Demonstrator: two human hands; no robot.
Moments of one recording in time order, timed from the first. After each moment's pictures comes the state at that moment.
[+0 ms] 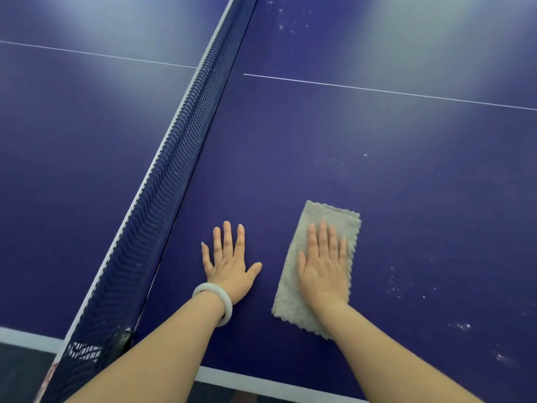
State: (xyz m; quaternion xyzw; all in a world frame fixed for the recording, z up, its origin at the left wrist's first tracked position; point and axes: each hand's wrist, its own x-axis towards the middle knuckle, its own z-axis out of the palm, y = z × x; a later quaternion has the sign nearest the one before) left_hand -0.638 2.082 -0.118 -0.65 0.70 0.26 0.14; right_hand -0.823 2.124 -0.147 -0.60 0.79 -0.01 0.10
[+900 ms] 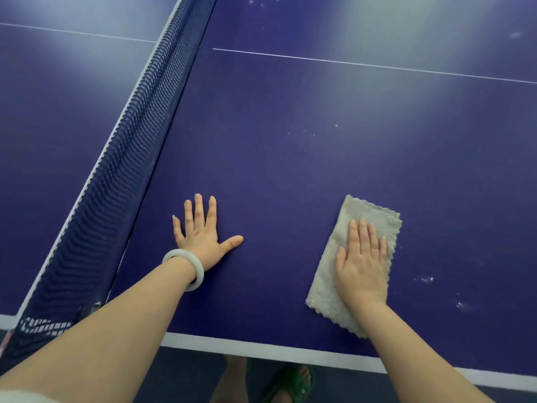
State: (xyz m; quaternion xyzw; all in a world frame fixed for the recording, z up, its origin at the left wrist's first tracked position) left_hand -0.641 2.082 -0.122 -0.65 0.70 0.22 0.17; right_hand -0.919 2.212 -0.148 -0.53 0.84 -0.02 0.07
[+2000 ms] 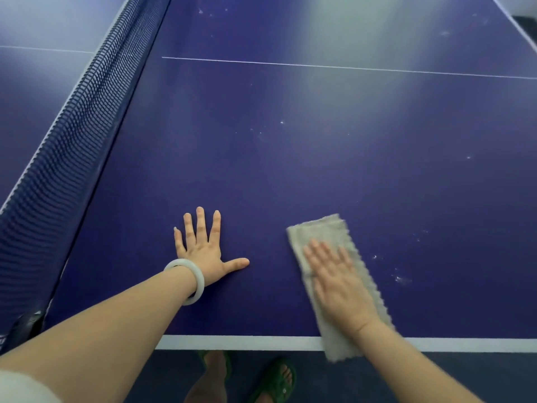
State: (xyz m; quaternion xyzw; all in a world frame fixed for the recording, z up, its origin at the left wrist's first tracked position) left_hand -0.735 2.140 -0.118 -0.60 0.74 0.19 0.23; right_hand -0.989 2.294 -0.144 -0.72 0.69 -0.03 0.07
